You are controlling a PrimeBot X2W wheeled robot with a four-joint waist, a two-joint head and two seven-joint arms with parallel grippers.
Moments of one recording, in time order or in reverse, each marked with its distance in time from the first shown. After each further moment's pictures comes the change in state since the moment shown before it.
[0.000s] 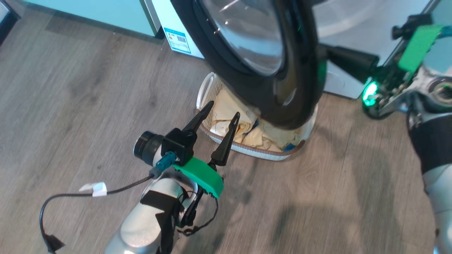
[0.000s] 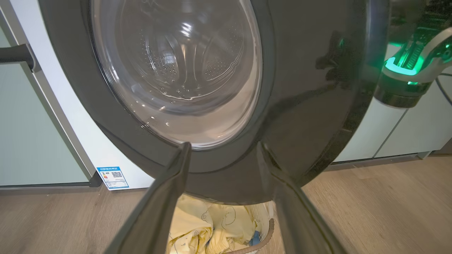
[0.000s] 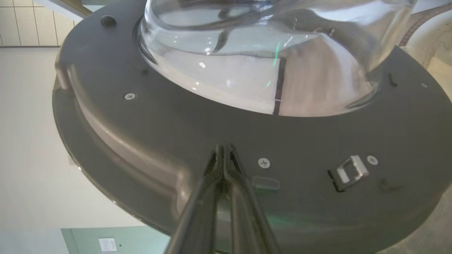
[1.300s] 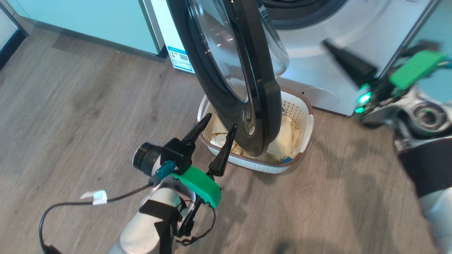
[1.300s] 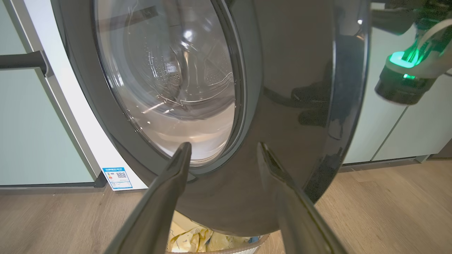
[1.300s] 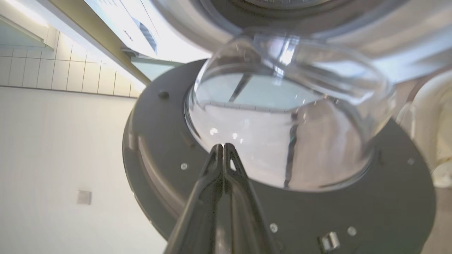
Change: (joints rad) left arm 0.043 0.001 0.004 0.016 0.000 -0.009 0.000; right arm 0.125 -0.039 0.135 -0.147 0.137 0.000 -0.427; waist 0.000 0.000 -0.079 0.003
